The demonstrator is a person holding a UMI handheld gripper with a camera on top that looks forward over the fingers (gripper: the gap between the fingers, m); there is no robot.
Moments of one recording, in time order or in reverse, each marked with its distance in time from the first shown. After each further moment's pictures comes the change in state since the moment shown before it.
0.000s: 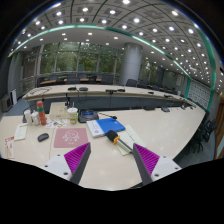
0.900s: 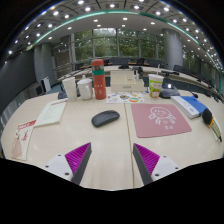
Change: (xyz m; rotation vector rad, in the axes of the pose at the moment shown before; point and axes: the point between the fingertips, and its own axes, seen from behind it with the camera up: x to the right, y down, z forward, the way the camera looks) arm -0.451 0.153 0.169 -0.134 -0.453 -0.048
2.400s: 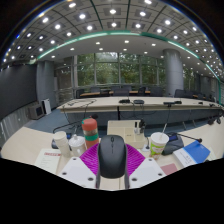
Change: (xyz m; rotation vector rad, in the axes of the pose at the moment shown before) arm 0.022 -0.269 0.054 0.289 -0.009 -0.021
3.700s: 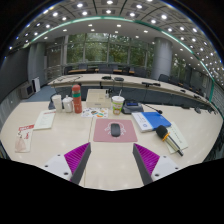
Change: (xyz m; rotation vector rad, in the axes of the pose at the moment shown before) arm 0.113 0.109 -0.318 -0.255 0.159 -0.054
